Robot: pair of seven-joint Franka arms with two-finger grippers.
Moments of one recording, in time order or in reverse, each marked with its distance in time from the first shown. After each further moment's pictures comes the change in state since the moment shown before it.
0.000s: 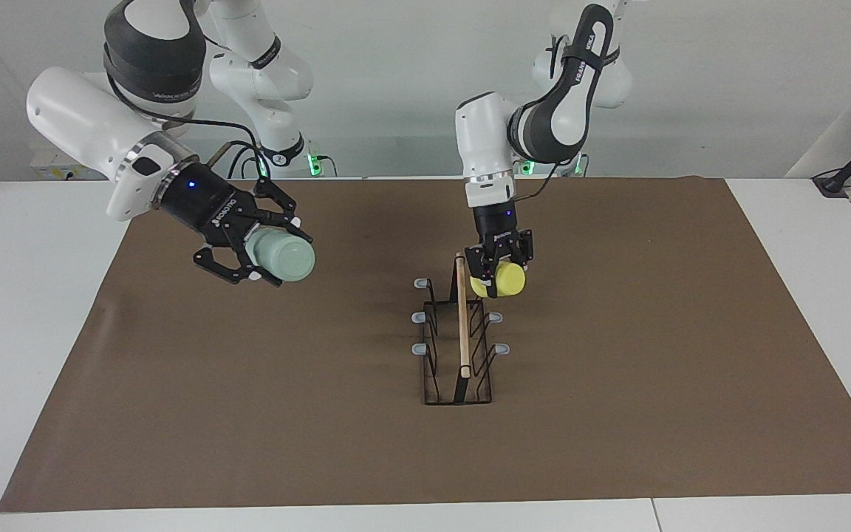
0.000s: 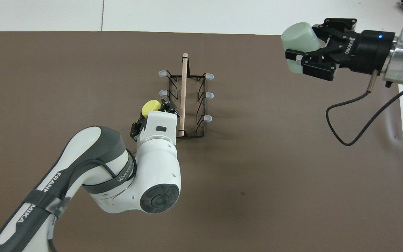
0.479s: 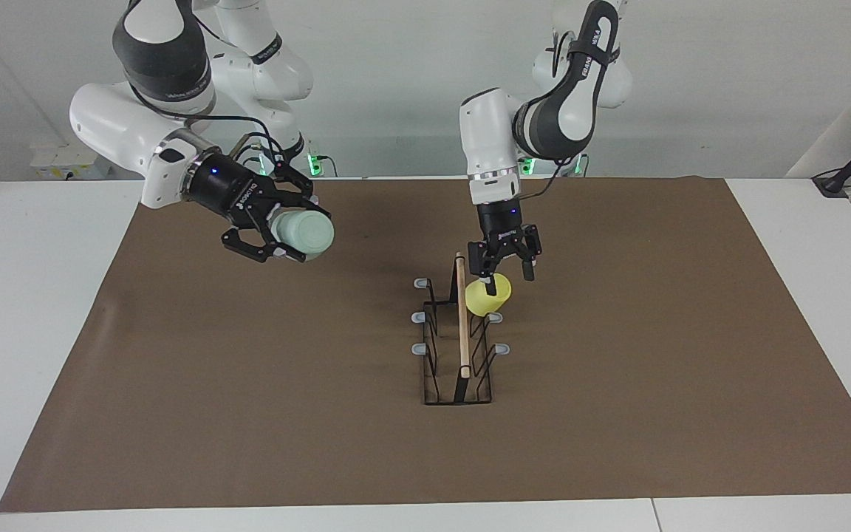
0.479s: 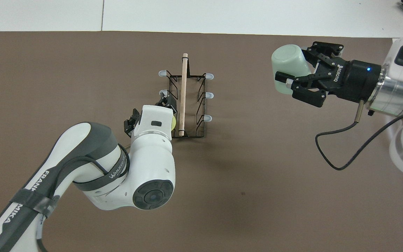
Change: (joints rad) left arm 0.020 -0.006 0.017 0.029 0.000 0.001 0.069; right arm 0.013 -0.116 0.002 -0.204 0.238 0.000 -0.171
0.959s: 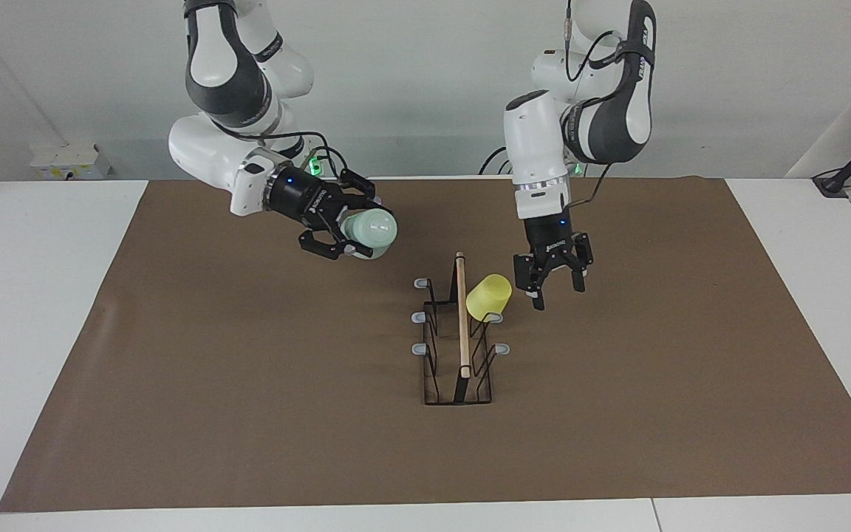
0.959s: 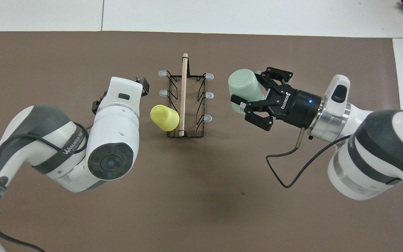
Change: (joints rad) left arm 0.138 0.004 0.005 0.064 -0.232 0.005 0.446; right arm 0.175 -0.019 0.007 -0.188 0.364 0.136 -0.342
